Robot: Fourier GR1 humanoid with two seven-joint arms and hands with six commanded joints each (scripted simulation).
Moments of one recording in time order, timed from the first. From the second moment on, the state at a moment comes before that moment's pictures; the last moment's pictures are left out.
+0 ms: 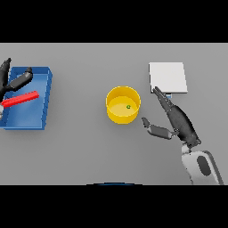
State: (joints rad) left arm -0.57 0.89 -0.61 -1.23 0.25 0.30 0.51; right arm -0.05 -0.23 0.22 -1.65 0.41 0.09 -0.09
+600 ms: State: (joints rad) left arm -0.59 0.88 -0.63 -1.22 0.24 0.29 0.53; right arm -0.41 -0.38 0.45 -1.48 0.70 0.29 -0.09
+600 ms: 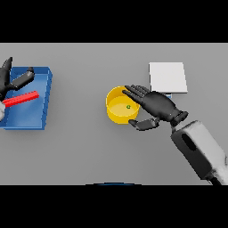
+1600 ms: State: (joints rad) left arm -0.58 0.91 -0.62 -1.22 0.25 0.28 0.51; right arm -0.63 -0.34 0.62 -1.17 0.78 0.47 -0.19
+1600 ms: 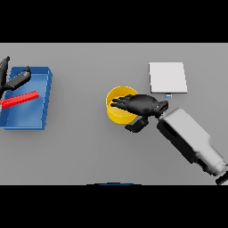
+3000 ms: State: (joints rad) left arm -0.58 0.92 -0.62 -1.24 0.25 0.29 0.51; right arm -0.70 -0.45 0.59 -1.36 0.70 0.66 -0.07
